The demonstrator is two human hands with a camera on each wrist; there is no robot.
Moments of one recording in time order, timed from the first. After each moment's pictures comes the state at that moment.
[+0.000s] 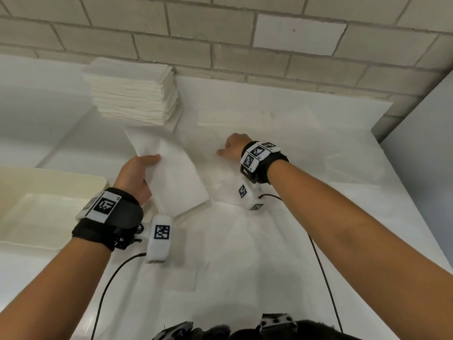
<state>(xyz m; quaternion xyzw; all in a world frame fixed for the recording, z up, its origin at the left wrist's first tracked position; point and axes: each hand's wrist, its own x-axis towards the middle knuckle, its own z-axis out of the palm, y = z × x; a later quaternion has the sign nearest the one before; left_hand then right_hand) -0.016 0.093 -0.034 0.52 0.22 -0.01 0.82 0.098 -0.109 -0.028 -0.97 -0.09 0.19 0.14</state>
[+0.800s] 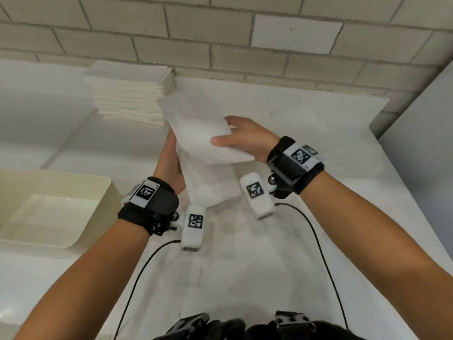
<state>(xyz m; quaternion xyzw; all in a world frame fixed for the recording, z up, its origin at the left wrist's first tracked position) -0.004 0.034 -0.009 0.47 0.08 -0.11 0.88 0.038 -0.122 0.029 -0.76 -0.09 0.22 0.60</state>
